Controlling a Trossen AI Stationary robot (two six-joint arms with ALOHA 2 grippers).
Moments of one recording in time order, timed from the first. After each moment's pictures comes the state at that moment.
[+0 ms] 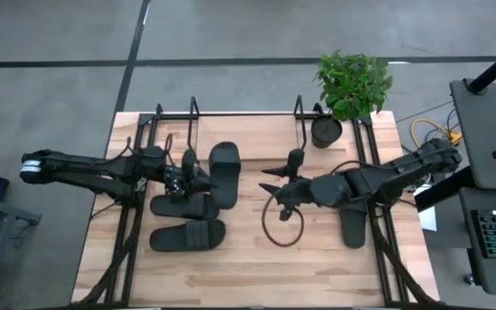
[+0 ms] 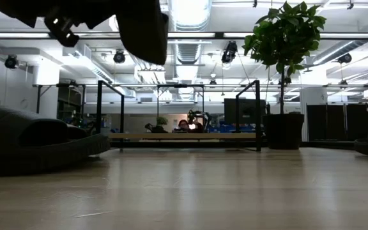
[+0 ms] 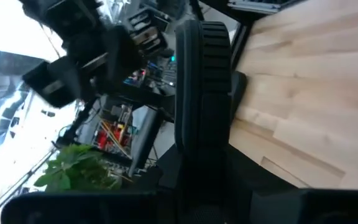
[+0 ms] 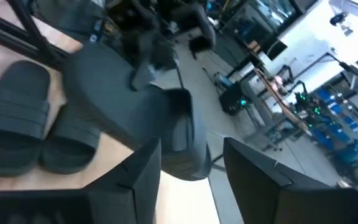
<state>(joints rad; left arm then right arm) 0.03 0.86 0.55 0.22 0.23 1.20 0.32 1.41 1.24 -0.11 0.66 -0.51</state>
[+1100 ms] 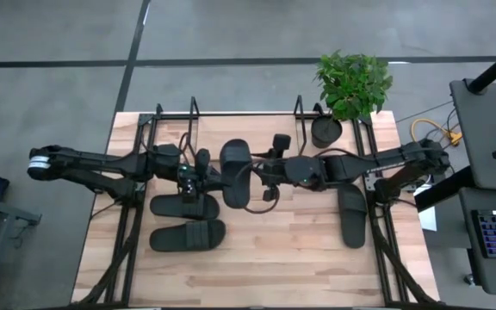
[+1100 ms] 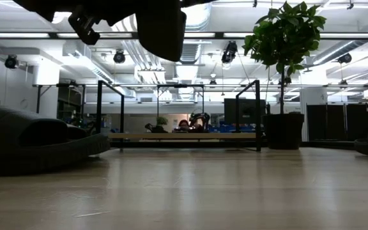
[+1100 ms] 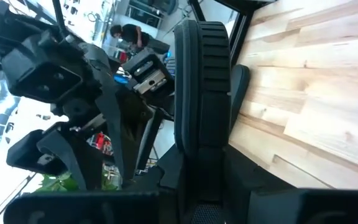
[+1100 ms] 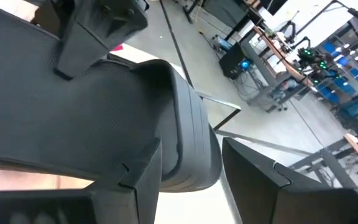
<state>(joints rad) 0.03 1.02 0.68 0.23 0.22 1.25 0.16 1.52 1.32 -0.18 0.57 -0.39</state>
